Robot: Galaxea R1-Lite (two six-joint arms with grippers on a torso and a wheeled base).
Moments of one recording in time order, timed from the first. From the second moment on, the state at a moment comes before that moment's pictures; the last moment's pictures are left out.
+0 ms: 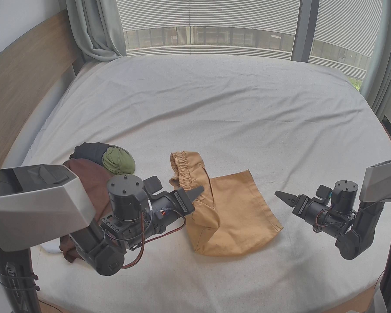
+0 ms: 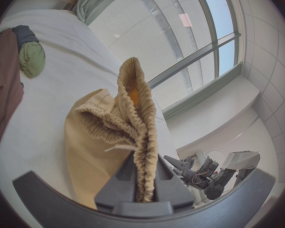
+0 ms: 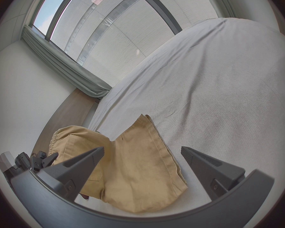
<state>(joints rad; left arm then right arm) -0.59 2.20 -0.69 -1.39 -0.16 -0.79 0.20 2.24 -0.40 -1.54 0.25 0.64</state>
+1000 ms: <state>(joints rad) -0.72 2.35 -1.04 -1.09 -0.16 -0.78 0.17 2.22 -0.41 -1.54 0.24 0.65</state>
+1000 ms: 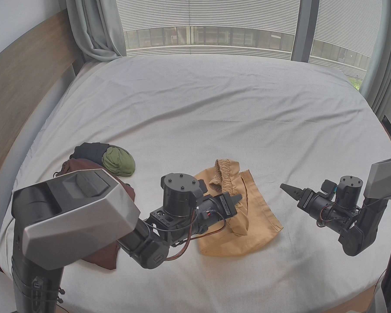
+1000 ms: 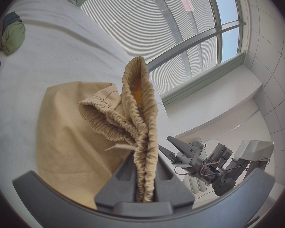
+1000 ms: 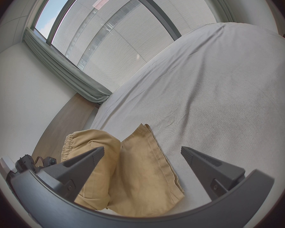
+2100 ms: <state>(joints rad) -0.72 2.46 -1.14 -1.05 -0.07 -0.71 0.17 2.22 -0.40 -1.54 0.25 0.64</state>
